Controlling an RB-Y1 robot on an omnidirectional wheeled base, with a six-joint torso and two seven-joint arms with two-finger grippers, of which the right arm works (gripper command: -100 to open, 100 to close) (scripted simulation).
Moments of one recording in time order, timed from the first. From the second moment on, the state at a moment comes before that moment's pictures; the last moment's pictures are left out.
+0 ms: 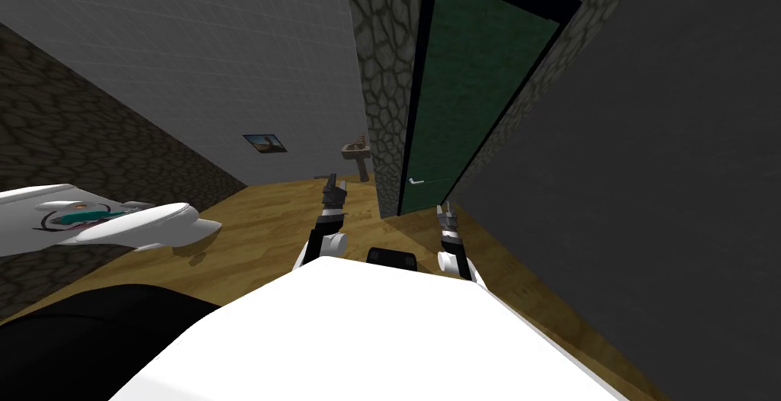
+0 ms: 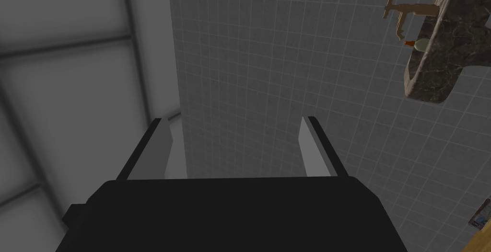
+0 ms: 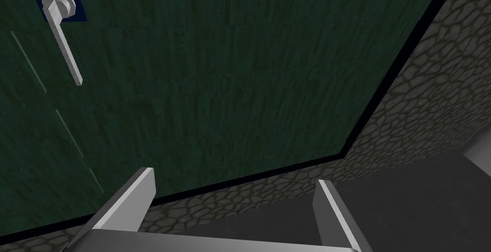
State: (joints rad) arm 0.31 -0.17 0.04 -1.55 -0.10 -0.72 -0.14
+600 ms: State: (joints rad) arm 0.26 -0.22 0.05 -1.38 -0.11 -0.78 -0.18
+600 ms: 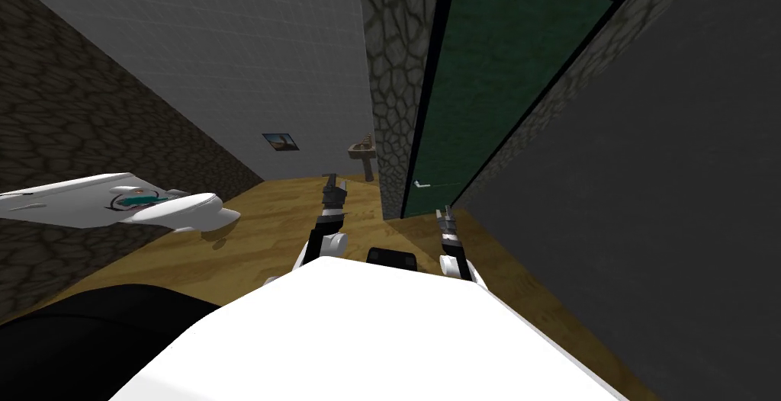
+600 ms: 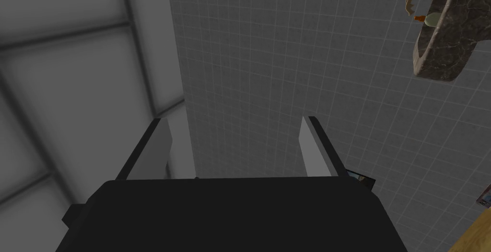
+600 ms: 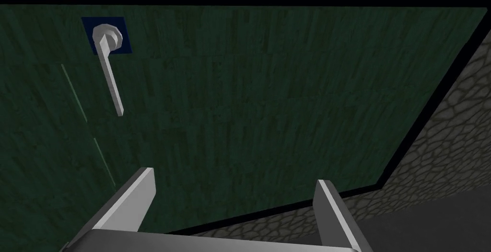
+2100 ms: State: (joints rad) arm 0.16 -0.33 0.08 -0.98 -0.13 -0.89 -0.26
